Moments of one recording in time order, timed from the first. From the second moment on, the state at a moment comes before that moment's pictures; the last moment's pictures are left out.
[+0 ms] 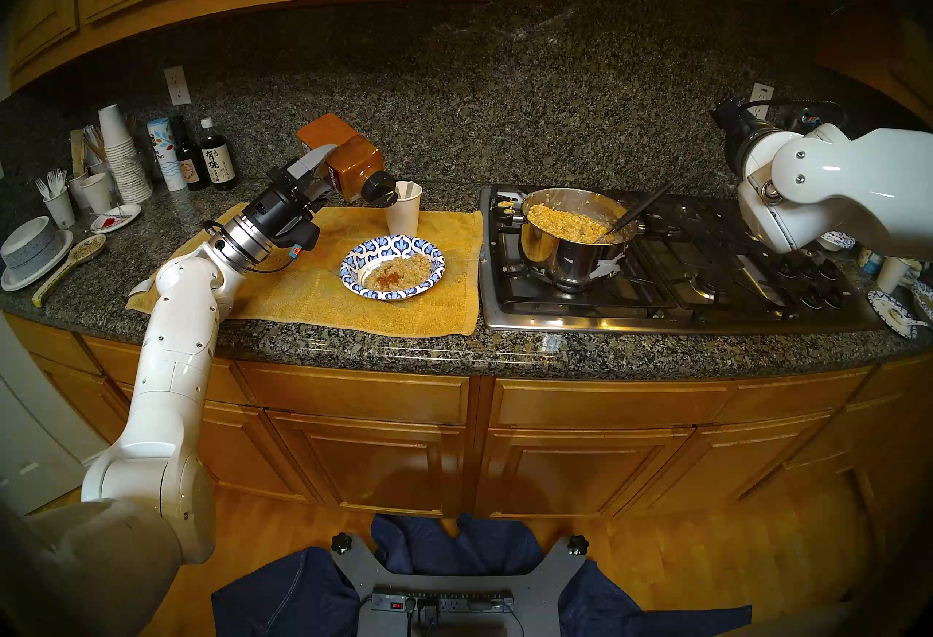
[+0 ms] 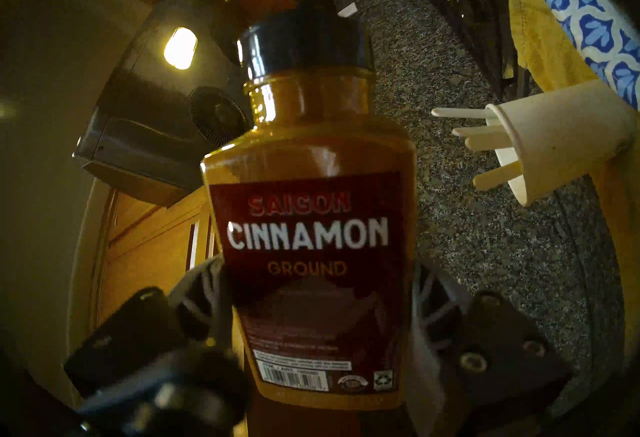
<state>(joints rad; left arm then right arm) 1.04 -1.22 -1.80 -1.06 1.92 -0.86 0.86 1.12 -0.59 -1.24 -2.12 2.51 -0.96 -0.86</state>
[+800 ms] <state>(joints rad) 1.04 -1.35 -1.96 -1.00 1.81 -0.94 0.63 1.12 -0.59 -1.25 -2.12 2.53 -0.96 -0.86</state>
